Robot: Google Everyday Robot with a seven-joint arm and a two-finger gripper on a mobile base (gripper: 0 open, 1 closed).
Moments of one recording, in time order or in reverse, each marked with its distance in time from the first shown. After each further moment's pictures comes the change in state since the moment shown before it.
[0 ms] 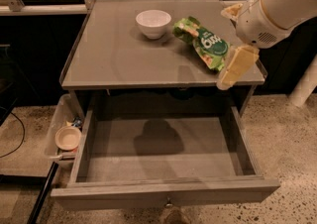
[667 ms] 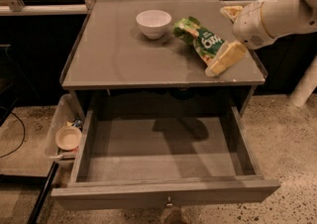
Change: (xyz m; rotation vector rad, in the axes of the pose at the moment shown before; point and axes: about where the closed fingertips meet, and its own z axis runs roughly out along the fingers) arm 0.012 -0.055 0.048 0.086 -0.244 0.108
